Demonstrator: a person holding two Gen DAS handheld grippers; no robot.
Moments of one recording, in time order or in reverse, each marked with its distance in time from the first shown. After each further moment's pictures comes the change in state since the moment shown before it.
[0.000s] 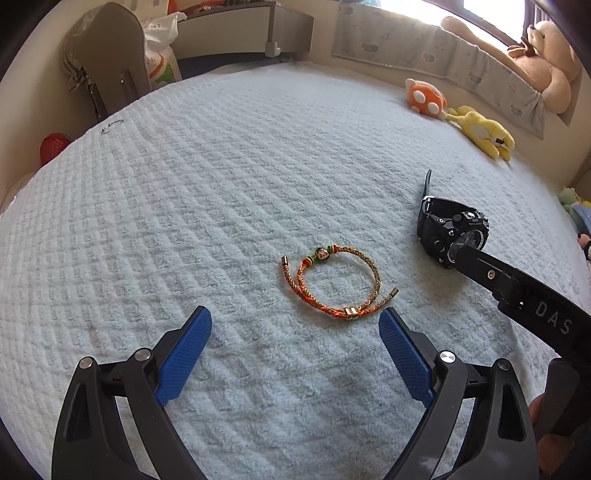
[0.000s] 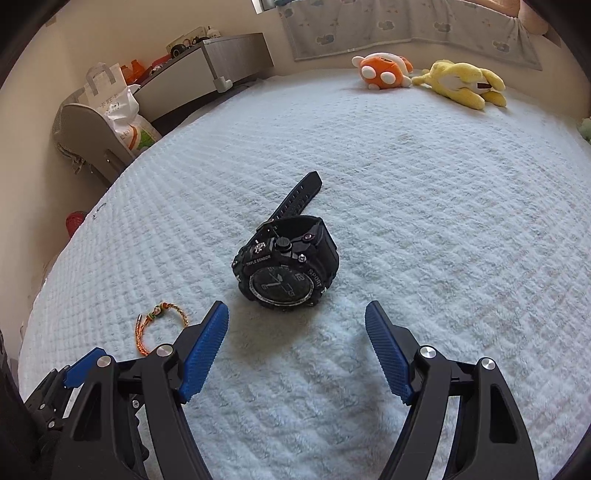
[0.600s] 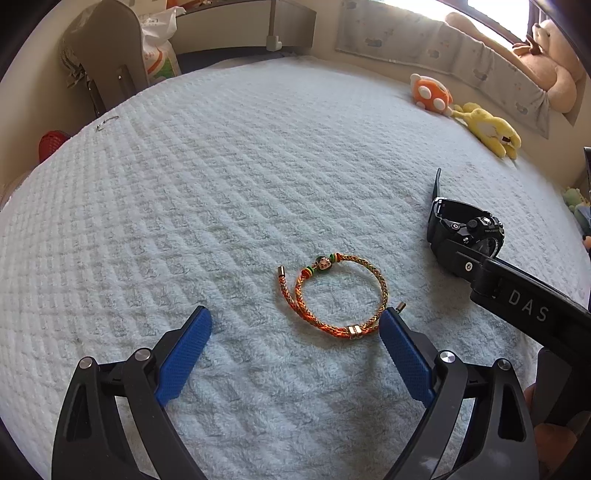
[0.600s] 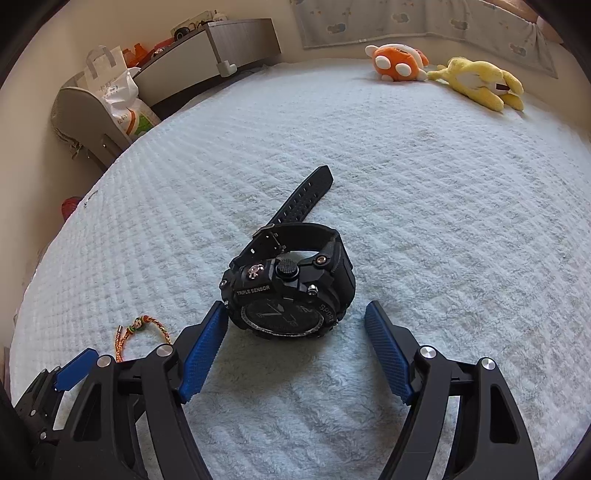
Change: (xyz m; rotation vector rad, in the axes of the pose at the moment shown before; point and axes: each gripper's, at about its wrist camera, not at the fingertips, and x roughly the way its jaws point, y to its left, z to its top) left arm 0.020 -0.003 0.008 0.000 0.017 0.014; right arm 0.033 0.006 0.014 -0.040 0.040 -0.009
